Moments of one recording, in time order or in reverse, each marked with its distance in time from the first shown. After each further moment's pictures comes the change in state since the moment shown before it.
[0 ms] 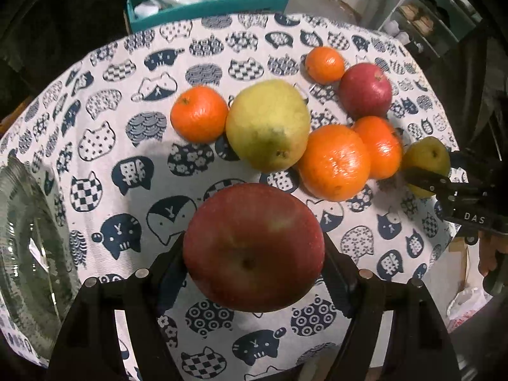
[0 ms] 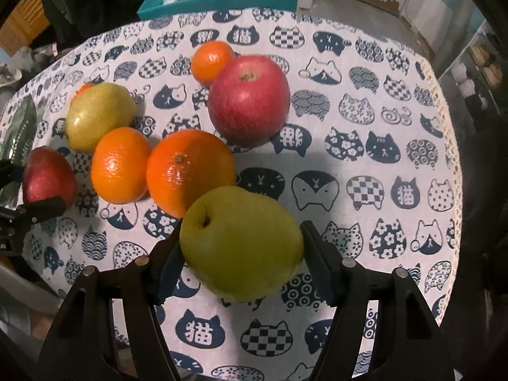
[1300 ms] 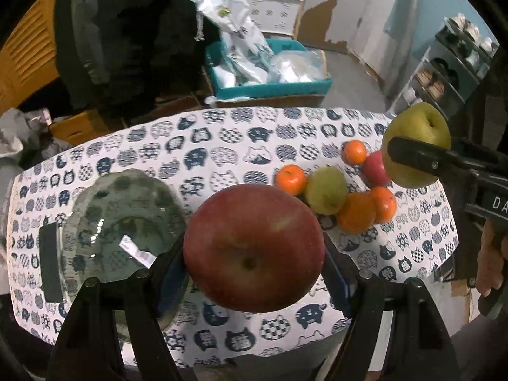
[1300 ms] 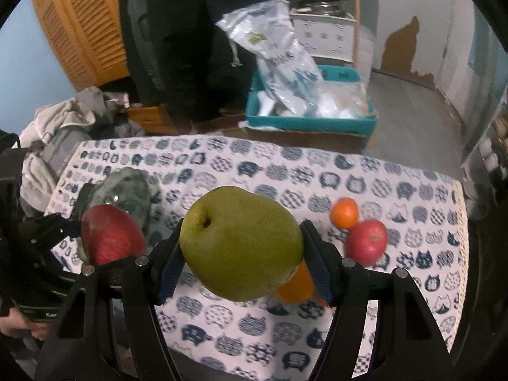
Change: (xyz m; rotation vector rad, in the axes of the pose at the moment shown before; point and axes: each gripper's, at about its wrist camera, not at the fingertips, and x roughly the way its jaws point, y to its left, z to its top) left arm -0.133 0.075 -0.028 -0.133 -0.264 0.091; right arm -0.121 0.148 0.077 -0.123 -0.308 0.186
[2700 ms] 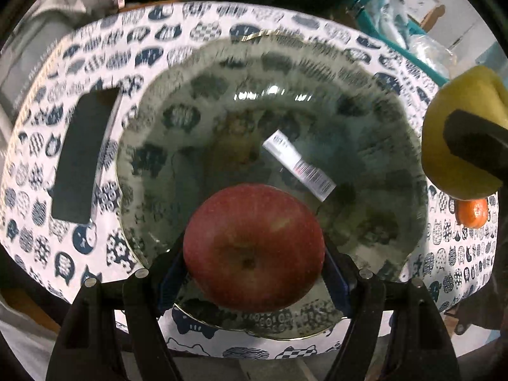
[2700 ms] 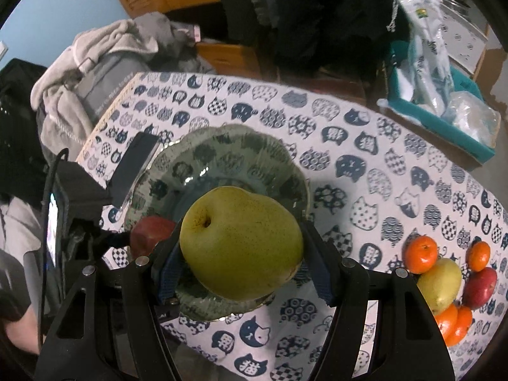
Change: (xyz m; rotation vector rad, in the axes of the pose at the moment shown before) left arm 0.075 0.188 -0.091 -0.341 0.245 0.121; right arm 0.141 0.196 0.013 -0.203 0.253 0.169
